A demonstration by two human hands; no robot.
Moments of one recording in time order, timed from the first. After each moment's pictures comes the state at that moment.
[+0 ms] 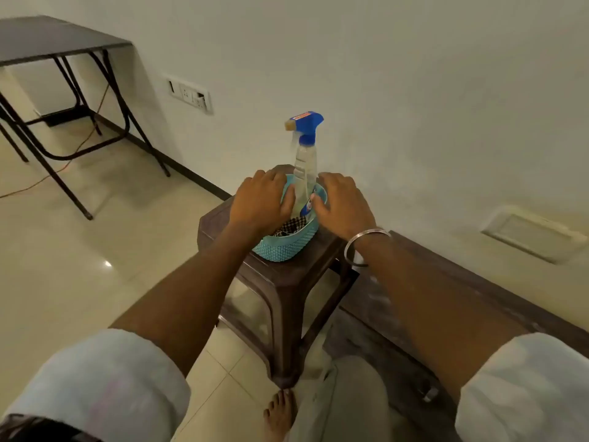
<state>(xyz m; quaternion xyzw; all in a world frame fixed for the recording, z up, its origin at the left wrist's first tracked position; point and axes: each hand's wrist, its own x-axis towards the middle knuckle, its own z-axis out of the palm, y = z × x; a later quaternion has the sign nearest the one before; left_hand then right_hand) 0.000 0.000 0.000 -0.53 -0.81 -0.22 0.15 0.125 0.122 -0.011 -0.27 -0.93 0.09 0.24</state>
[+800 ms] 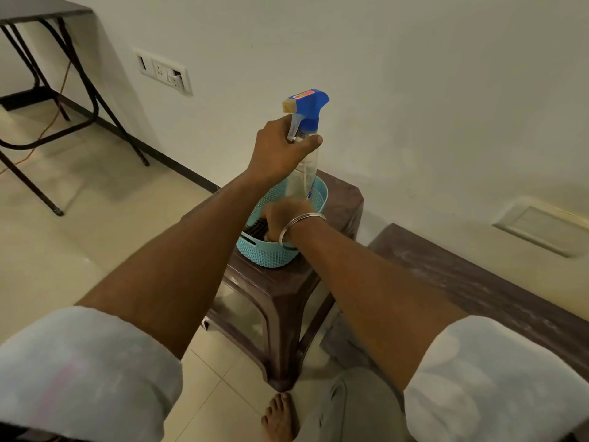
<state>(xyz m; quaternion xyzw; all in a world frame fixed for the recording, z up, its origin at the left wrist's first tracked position) -0.039 0.085 0.017 -0.48 -0.70 -0.52 -0.09 0.033 0.090 -0.038 -0.21 -0.97 -0.06 -0.08</state>
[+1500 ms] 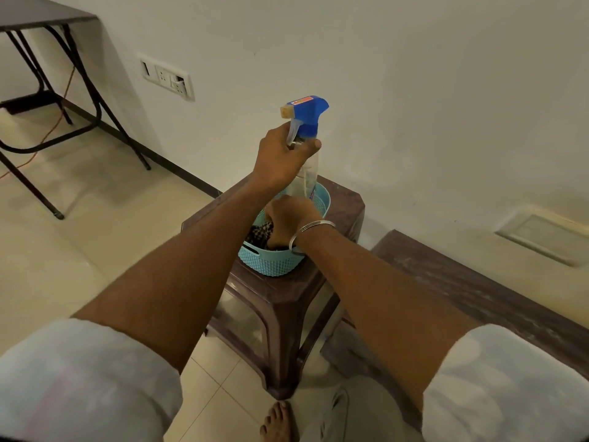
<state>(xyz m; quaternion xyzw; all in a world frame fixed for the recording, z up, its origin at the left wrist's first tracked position) -0.035 0.086 0.019 -0.45 -0.70 -0.55 -0.12 0.037 0.097 -0.023 -0.21 -0.98 0.00 -0.05</state>
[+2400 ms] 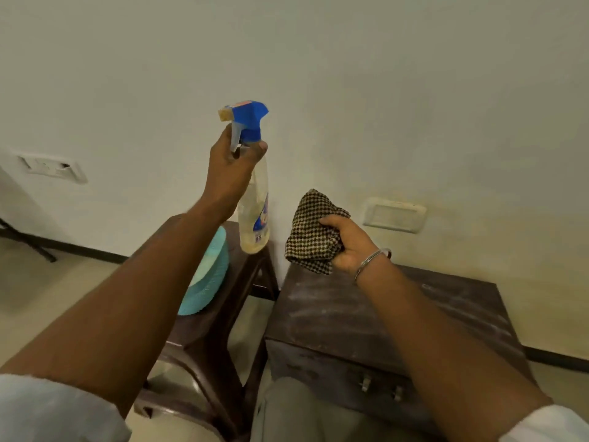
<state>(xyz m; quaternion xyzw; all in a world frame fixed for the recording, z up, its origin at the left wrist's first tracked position) 0.116 0.124 0.111 -0.52 -0.55 -0.63 -0.16 0.310 0.162 0.022 -0.40 -0.24 0.80 0.37</state>
